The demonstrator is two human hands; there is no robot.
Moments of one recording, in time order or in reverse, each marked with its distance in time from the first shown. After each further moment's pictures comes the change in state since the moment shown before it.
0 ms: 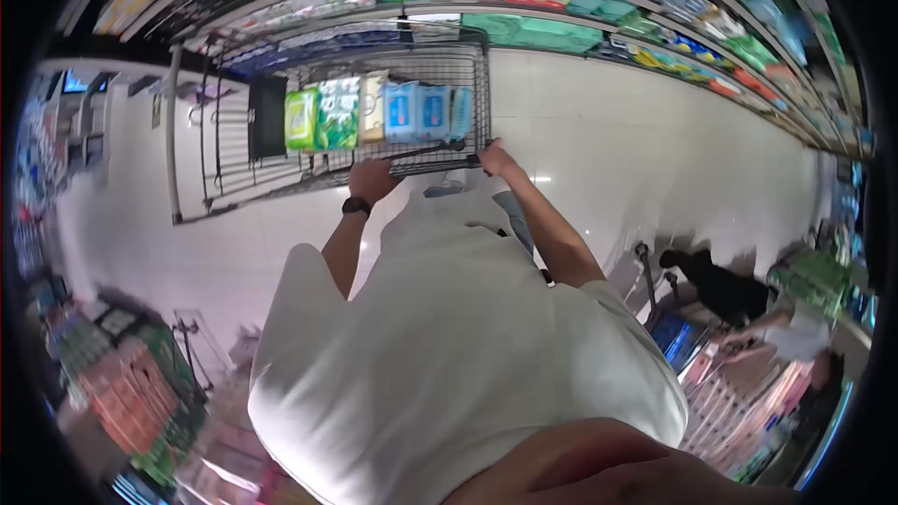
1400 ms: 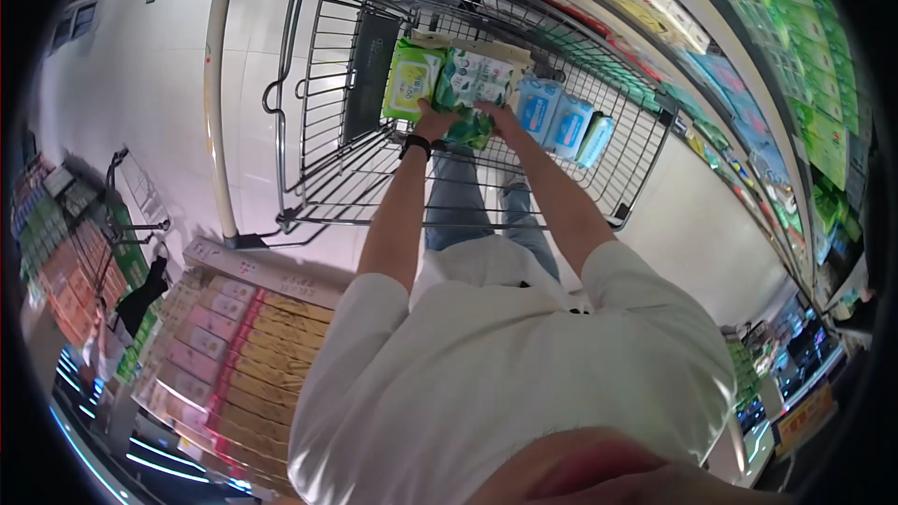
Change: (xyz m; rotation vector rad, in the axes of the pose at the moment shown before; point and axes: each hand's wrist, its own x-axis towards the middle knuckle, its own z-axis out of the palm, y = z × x) left_hand 0.146 -0.127 0.036 -1.293 -0.119 -0.742; right_hand 0.158 -0.256 -0.070 0.913 -0.013 0.301
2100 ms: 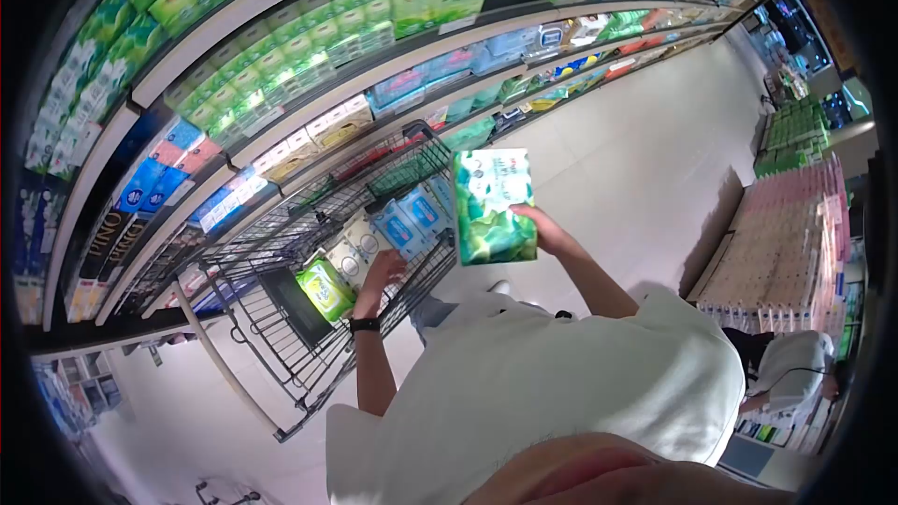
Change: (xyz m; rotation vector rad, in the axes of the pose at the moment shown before) left_hand -0.217 0.149 0.084 0.048 -0.668 0.279; right_hand -0.411 0.101 -0.222 0.625 0.080 -0.664
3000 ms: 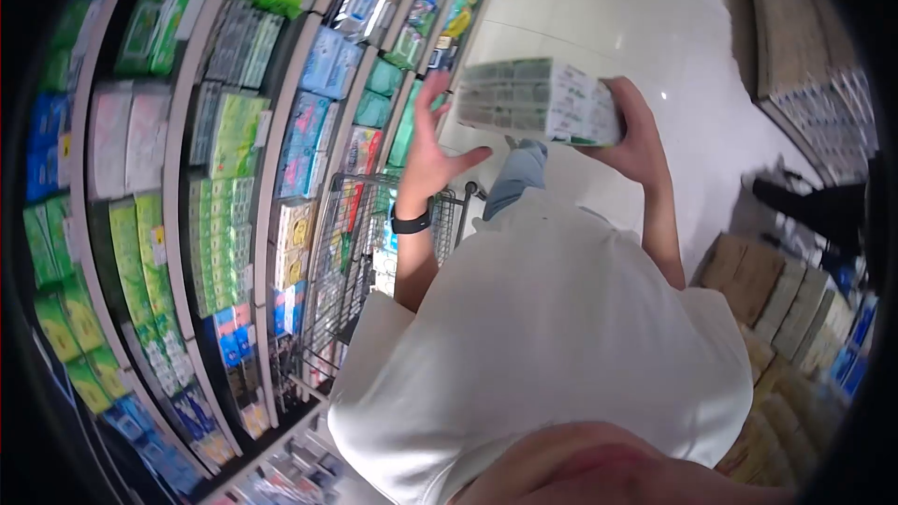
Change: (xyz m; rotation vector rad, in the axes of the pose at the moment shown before) left_hand 0.055 0.164 0.545 0.809 -0.676 0.910; right_hand -0.339 -0.094 -0.231 -0.830 1.011 -0.838
